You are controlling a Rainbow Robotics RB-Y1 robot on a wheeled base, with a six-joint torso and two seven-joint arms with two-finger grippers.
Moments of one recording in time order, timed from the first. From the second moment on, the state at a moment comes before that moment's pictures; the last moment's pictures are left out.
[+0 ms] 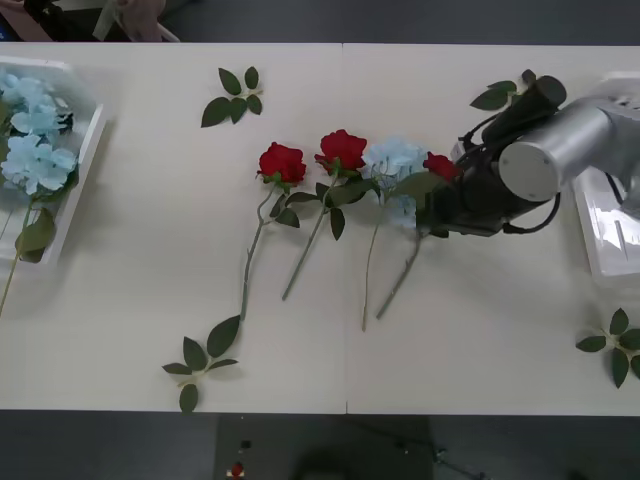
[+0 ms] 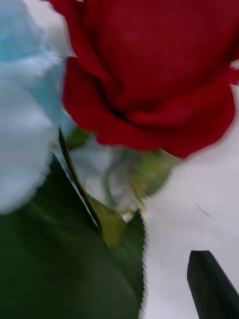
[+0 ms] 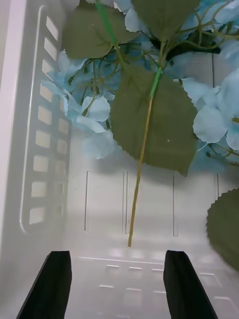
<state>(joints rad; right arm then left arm) -0.91 -0.84 0.93 -1.36 -1.17 1.03 0.87 -0.37 1.38 -0.50 -1.02 1.87 0.53 -2.24</state>
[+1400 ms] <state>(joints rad) -1.05 -0.52 0.92 -0.79 -0.86 0.86 0.95 -0.59 0.82 -0.50 -1.49 1.28 0.86 -1.56</state>
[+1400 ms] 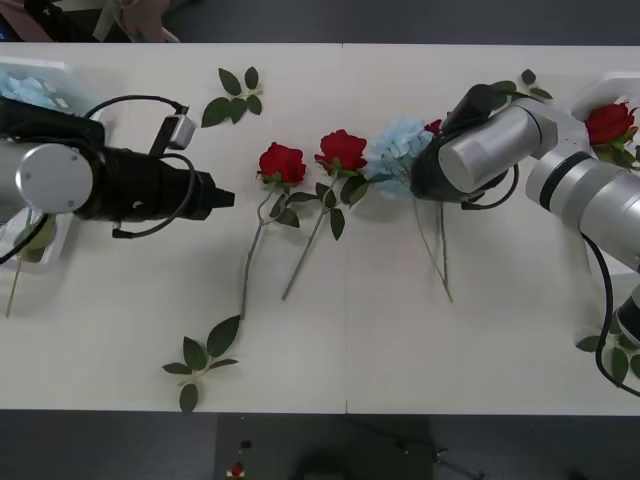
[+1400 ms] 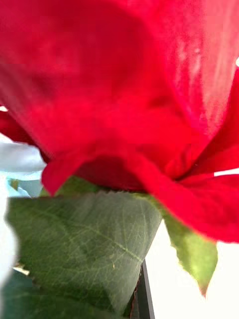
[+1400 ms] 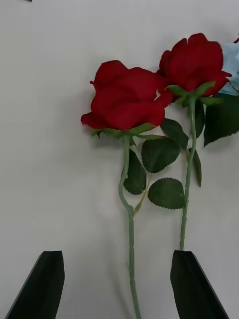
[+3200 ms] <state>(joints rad) -1.19 -0.77 0.63 -0.50 -1.13 1.10 1.90 -0.87 0.61 -0.79 -1.09 1.39 0.67 -1.55</state>
